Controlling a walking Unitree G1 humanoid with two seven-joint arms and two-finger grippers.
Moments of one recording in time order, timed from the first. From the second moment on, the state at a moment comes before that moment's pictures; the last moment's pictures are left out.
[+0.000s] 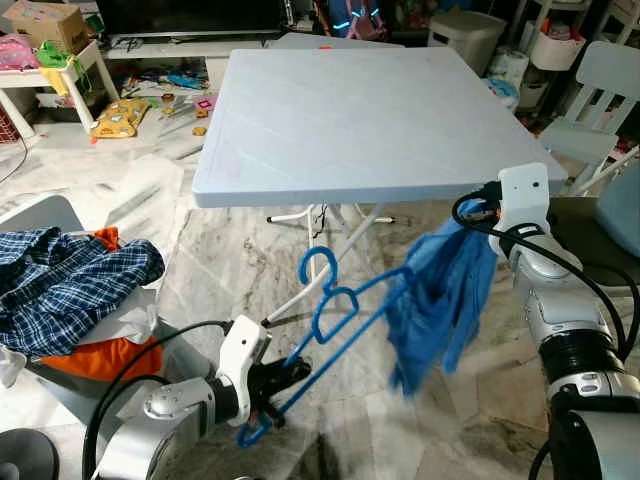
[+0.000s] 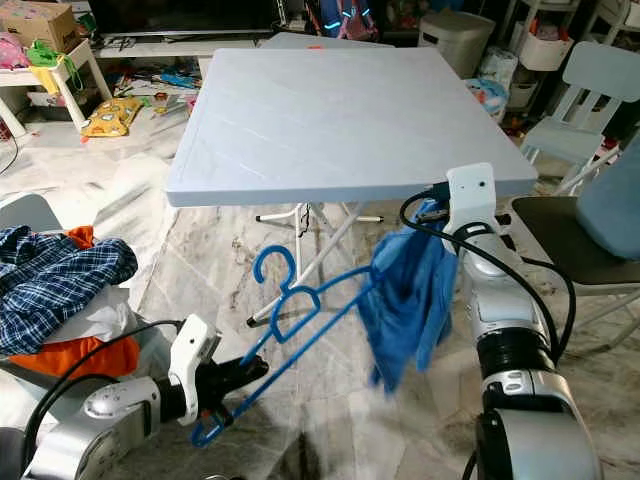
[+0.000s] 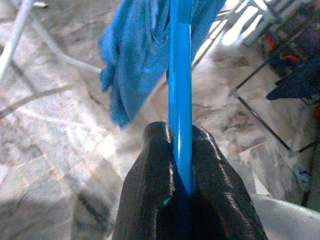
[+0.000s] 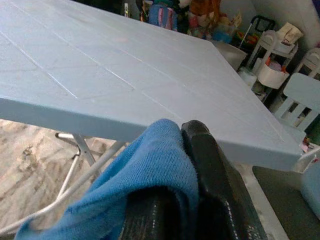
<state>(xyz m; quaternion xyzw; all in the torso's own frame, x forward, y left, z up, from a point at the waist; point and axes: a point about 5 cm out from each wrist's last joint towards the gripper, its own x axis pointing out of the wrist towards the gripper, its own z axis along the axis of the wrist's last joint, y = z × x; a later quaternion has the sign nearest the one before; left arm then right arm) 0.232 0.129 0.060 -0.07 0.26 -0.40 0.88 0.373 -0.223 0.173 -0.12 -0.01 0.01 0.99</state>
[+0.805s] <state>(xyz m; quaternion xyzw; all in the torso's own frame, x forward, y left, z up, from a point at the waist) 0.217 0.123 0.103 -0.03 0.20 -0.51 0.83 0.372 -0.225 0.149 -0.16 0.03 -0.08 0.98</state>
